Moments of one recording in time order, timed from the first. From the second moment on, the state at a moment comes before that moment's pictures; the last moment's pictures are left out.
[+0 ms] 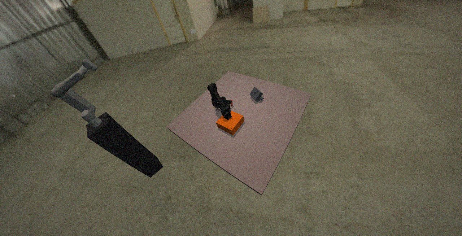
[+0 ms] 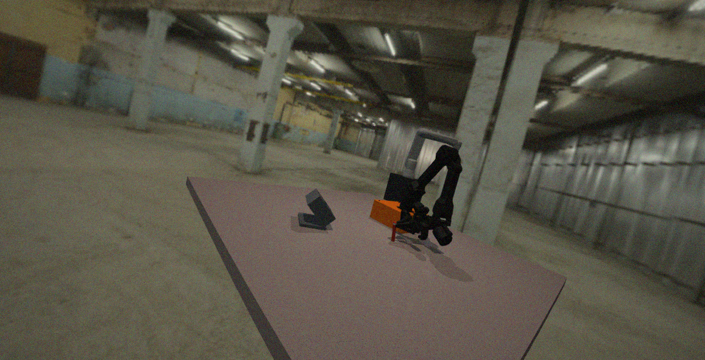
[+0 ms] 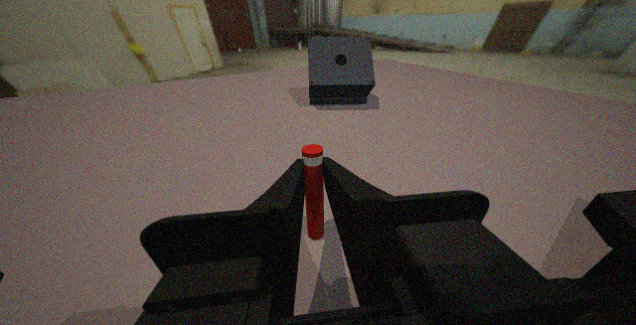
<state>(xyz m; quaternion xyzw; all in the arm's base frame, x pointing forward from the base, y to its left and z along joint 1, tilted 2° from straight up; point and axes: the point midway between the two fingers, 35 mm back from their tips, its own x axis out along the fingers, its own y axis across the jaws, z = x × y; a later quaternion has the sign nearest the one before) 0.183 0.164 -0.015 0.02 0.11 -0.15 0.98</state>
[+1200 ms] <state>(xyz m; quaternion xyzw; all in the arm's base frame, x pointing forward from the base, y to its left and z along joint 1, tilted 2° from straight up) 0.177 0.166 -0.016 0.01 0.09 -0.14 0.99</state>
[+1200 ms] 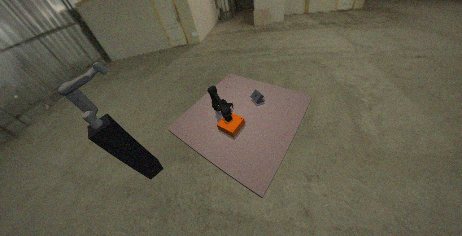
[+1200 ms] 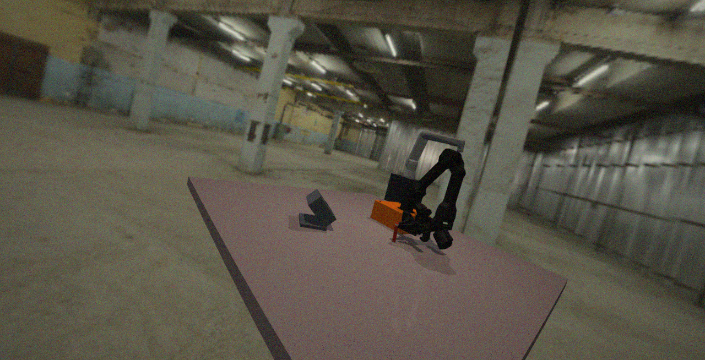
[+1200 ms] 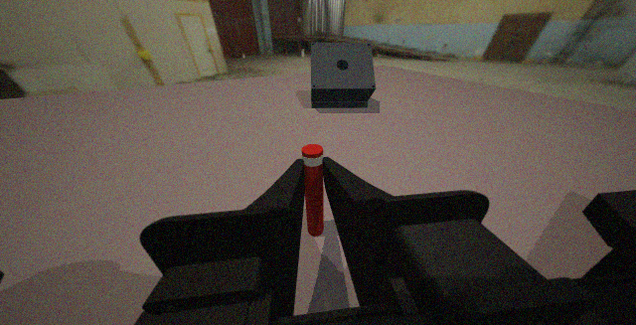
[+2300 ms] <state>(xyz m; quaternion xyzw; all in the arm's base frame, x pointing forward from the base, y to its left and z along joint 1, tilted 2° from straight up) 0.174 0.167 -0.016 0.01 0.09 -0.14 0.99</state>
